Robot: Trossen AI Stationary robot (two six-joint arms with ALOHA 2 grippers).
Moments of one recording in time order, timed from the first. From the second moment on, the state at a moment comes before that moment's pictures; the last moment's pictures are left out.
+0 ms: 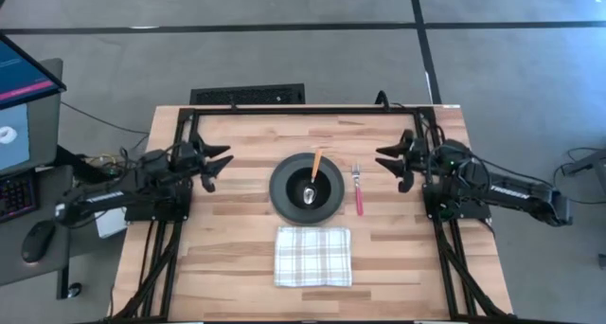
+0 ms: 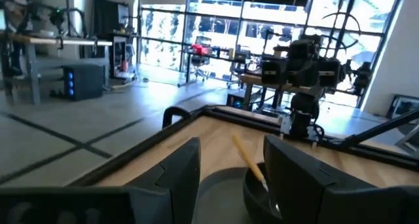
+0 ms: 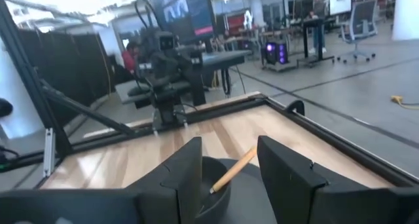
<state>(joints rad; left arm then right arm) 0.27 0.16 0.17 0.07 -0.11 -0.14 -0.37 0.34 0.19 0.16 -0.21 0.14</state>
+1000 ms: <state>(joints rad) 0.27 0.08 0.01 0.06 -0.17 -0.18 -0.36 0.21 0.01 0.28 -0.21 0.19</state>
